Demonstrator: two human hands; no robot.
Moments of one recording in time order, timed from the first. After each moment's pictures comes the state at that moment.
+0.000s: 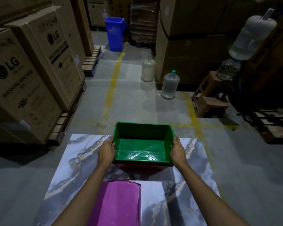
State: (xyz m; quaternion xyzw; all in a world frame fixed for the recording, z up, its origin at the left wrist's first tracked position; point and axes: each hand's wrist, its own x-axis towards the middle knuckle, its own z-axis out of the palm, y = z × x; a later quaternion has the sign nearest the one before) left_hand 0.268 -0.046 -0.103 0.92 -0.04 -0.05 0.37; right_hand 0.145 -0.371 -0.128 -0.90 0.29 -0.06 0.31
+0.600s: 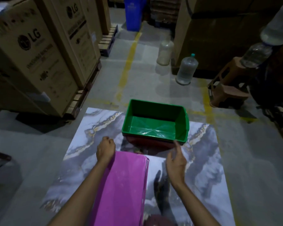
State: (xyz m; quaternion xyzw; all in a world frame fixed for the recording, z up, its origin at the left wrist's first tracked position) left_hand 0.175 0.032 -0.132 0.92 0.16 -0.16 0.33; right_hand 0.015 -0.220 -0.077 -0.80 0.35 -0.16 0.45
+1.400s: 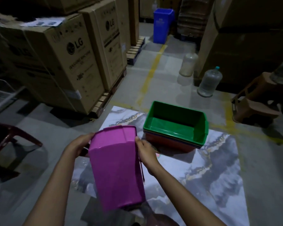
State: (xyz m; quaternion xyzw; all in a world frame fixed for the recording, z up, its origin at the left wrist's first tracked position) left_hand 0.127 0.203 0.009 0.79 0.29 -0.27 0.48; right_hand 0.052 -0.064 -0.021 -0.75 0.18 0.15 0.61
